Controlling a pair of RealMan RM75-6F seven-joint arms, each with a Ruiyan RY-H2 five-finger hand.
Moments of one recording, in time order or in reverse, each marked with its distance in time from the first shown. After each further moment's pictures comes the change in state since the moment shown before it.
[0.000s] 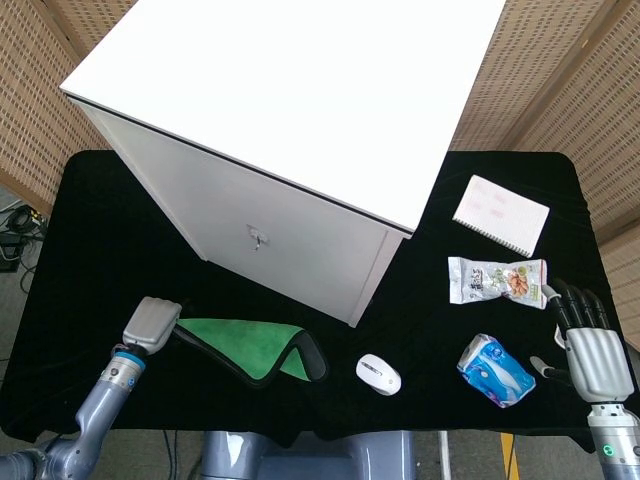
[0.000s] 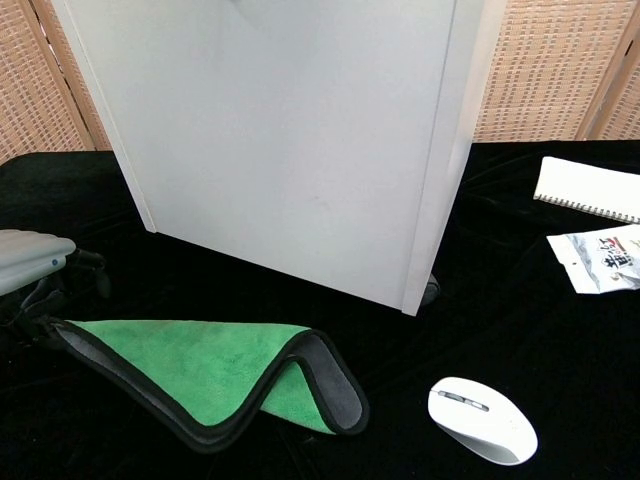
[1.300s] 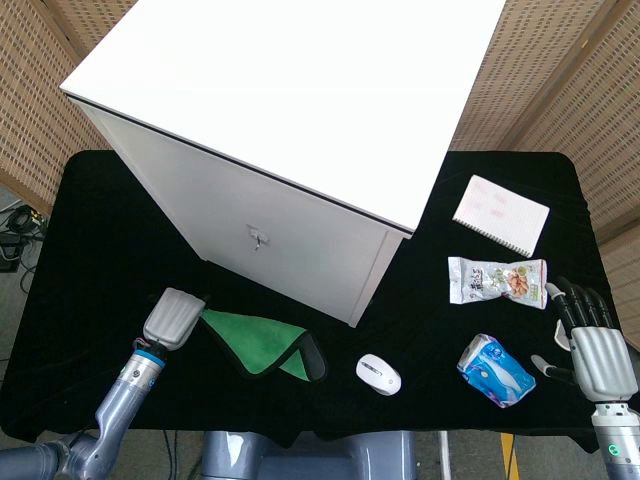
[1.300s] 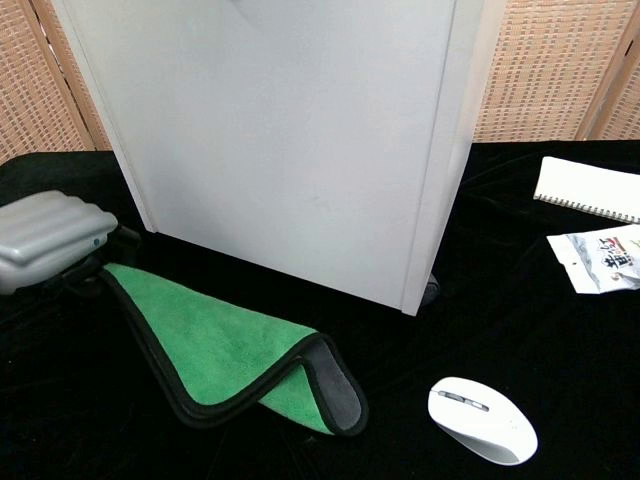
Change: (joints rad) left arm -0.080 -0.063 0.095 0.039 0.180 0.243 0.099; right arm 0.000 0.011 0.002 0.005 -0.007 0.004 0.062
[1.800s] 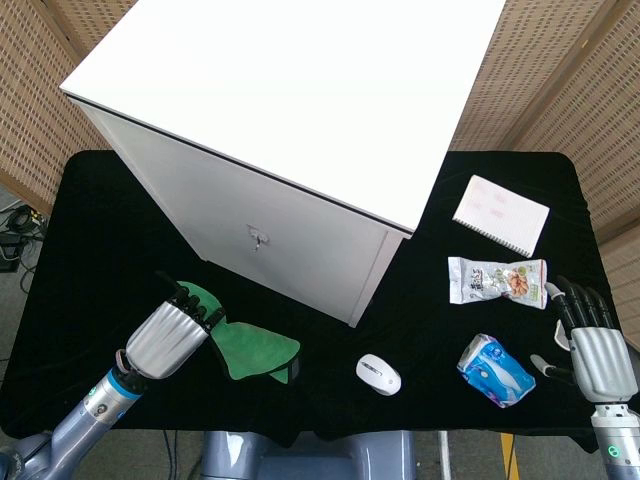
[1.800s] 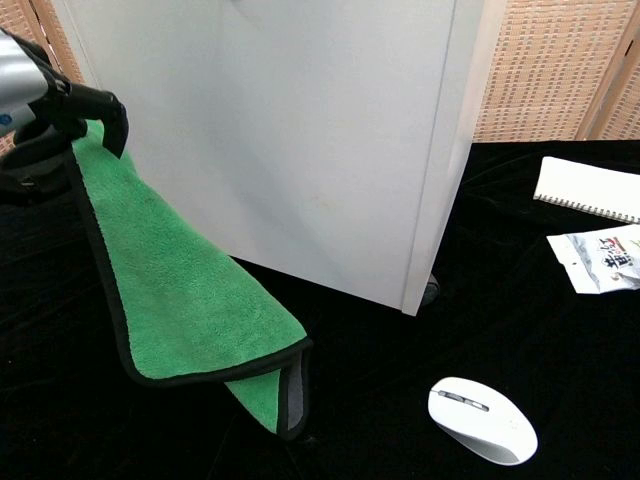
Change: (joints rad) left arm 0.006 0.235 0.040 -0.215 0.507 0.256 0.048; right arm -0.003 -0.006 0.000 0.002 -0.012 0.016 -0.005
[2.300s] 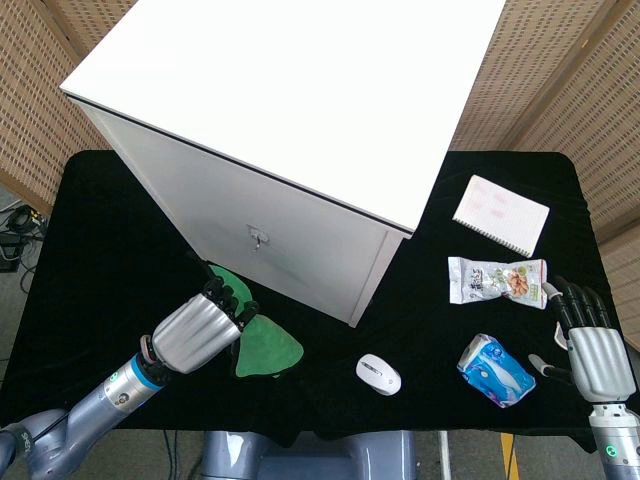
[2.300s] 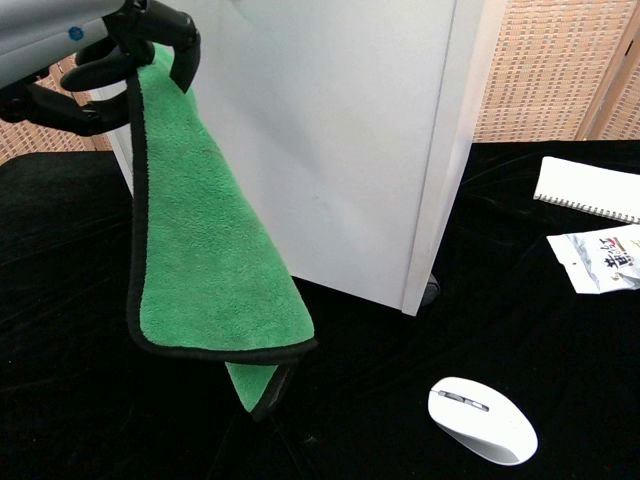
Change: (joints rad) left arm -0.103 0.052 -0.129 -0.135 0.009 -0.176 0.108; right arm 0.002 -0.006 -0.002 0.005 -0.009 0.001 -0.006
